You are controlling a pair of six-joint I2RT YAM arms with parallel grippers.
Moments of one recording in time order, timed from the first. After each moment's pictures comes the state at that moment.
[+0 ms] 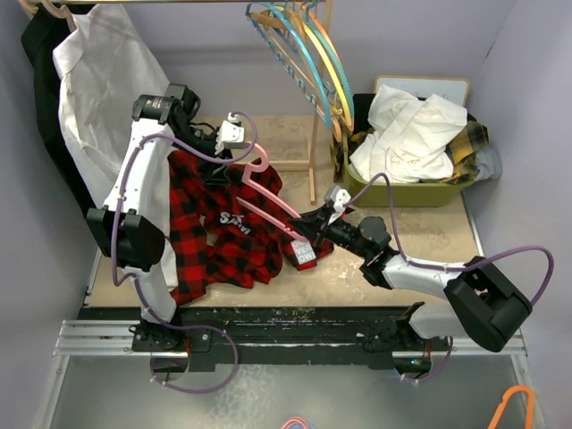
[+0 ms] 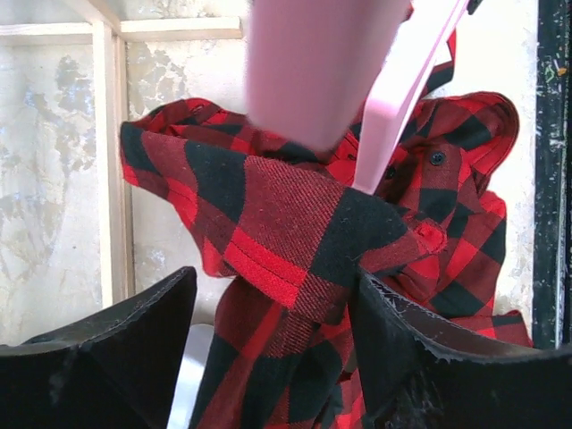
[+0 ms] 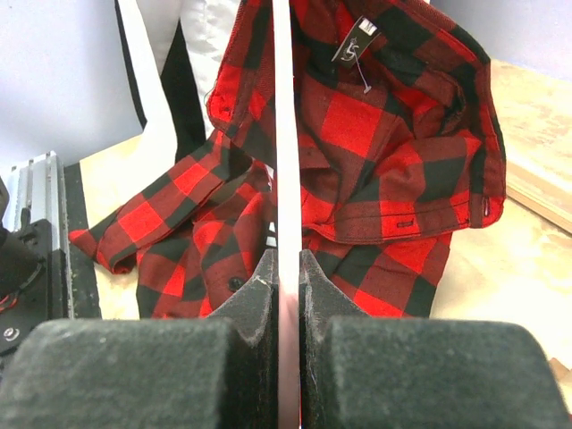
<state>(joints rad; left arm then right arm) -0.16 1.87 2.08 -1.52 0.80 1.31 0.71 1.31 0.40 1.02 -0.34 0.20</state>
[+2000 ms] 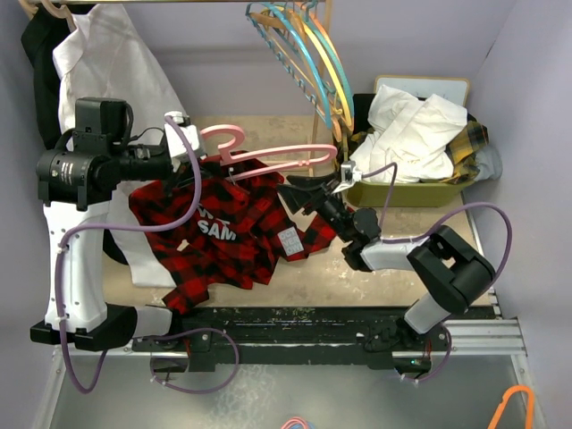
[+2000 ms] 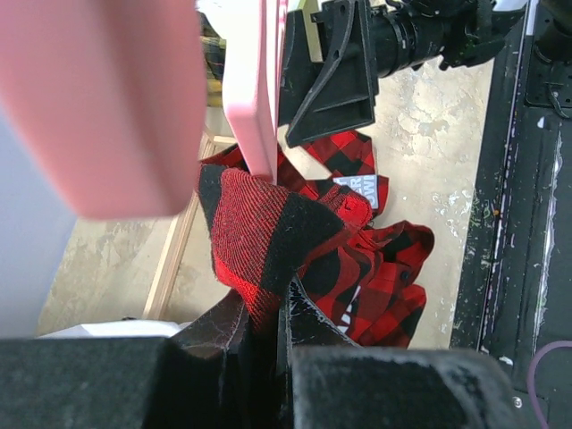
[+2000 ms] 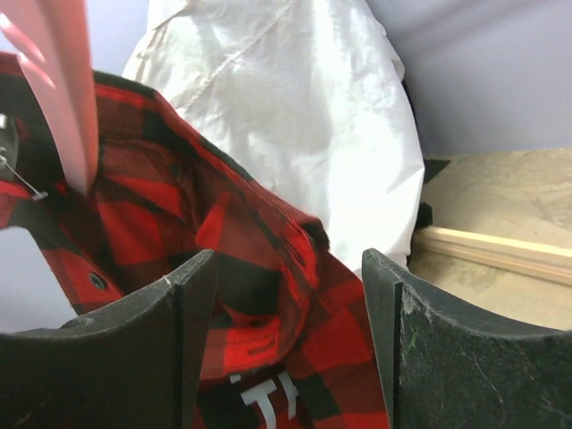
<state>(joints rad) -0.14 1.32 2.04 -1.41 0.90 0.87 0.71 1.58 0.55 1.44 -0.07 0.68</state>
